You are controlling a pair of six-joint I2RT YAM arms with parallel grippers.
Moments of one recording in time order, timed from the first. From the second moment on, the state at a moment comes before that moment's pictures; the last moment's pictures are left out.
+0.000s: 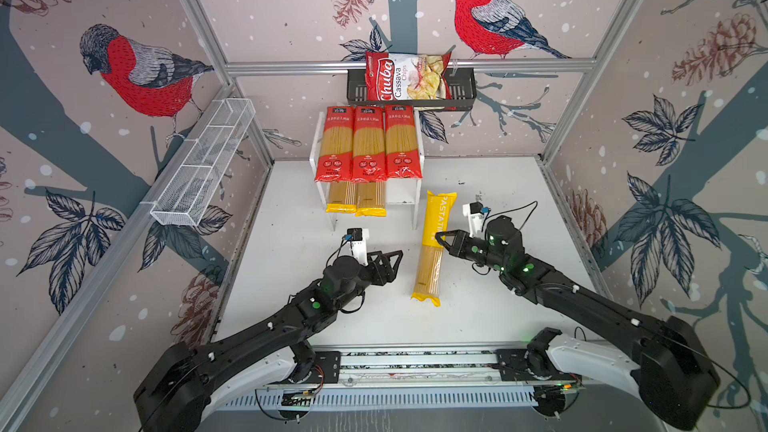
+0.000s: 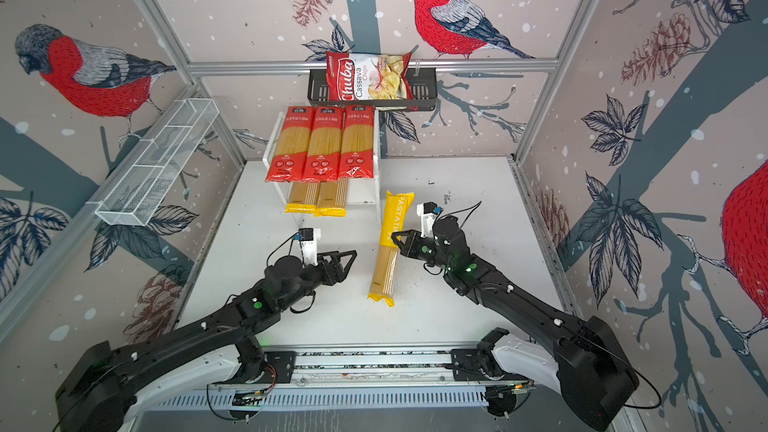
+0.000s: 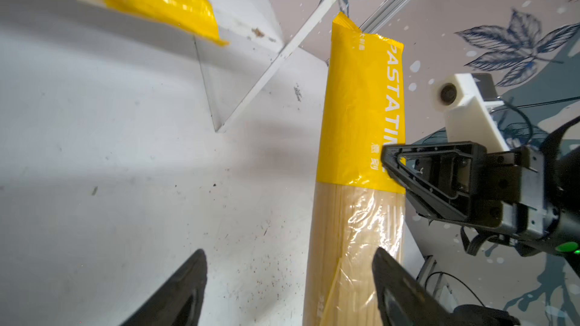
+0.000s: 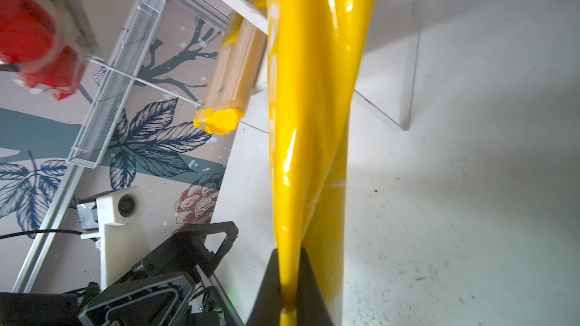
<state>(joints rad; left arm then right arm) -0.83 0.84 0.36 0.24 -0.06 -0.76 0.67 1.09 0.61 0.13 -0.31 0.81</state>
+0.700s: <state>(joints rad) -0.67 0.66 0.24 0.34 0.08 -0.83 0.80 1.29 0.82 0.20 -0.39 0.79</state>
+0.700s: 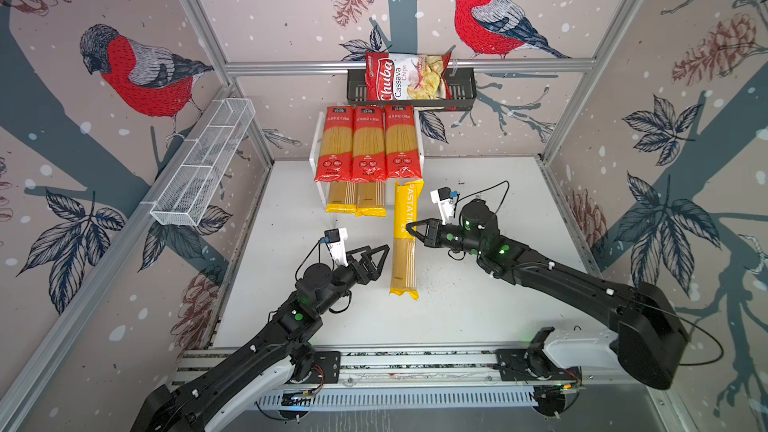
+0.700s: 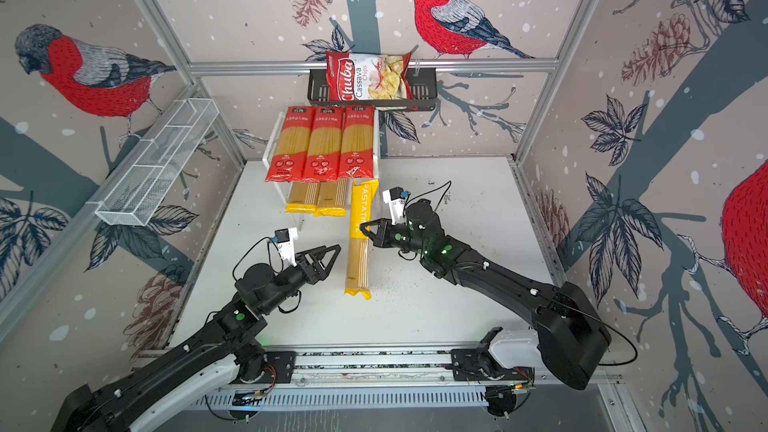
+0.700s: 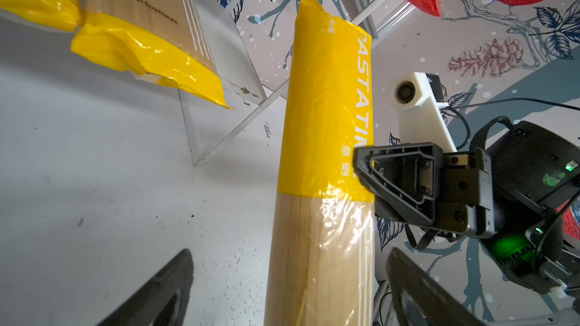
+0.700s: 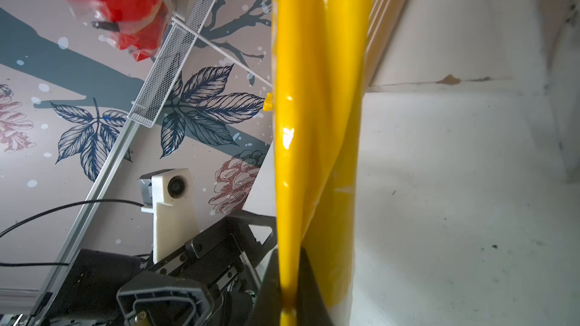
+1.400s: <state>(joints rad) -0.60 0.84 0.17 0.59 0.20 -0.87 0.71 1.52 0.93 0.40 -0.53 0.89</state>
